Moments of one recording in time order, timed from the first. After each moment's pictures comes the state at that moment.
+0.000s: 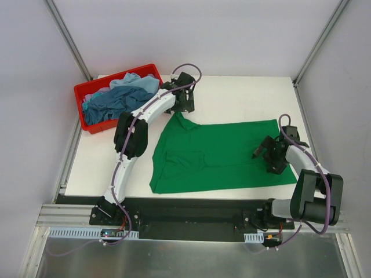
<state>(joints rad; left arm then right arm) -0.53 2.32 2.10 -0.84 -0.24 -0.55 -0.15 1.33 0.68 -0.58 -0.12 0.52</state>
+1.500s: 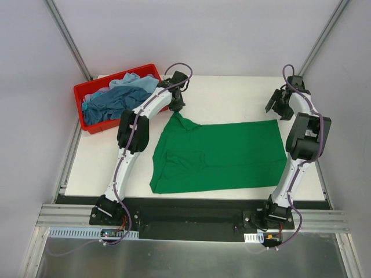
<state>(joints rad) -0.44 2.50 2.27 -0.84 -0.18 -0.66 -0.19 2.11 1.70 -0.63 0.01 0.33</state>
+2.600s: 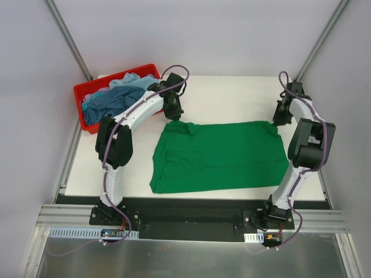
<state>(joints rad) -0.51 2.08 1.85 -0.89 -0.08 -0.71 -0.18 2.03 1.57 -0.68 0.06 0.13</state>
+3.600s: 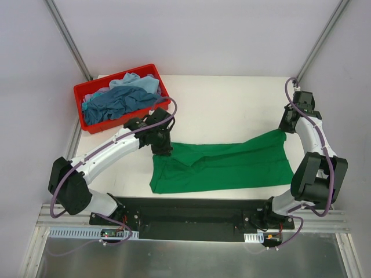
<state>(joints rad) -0.68 1.42 1.20 -0.90 0.02 -0.81 -0.19 1.52 1.19 -0.62 0.12 0.13</state>
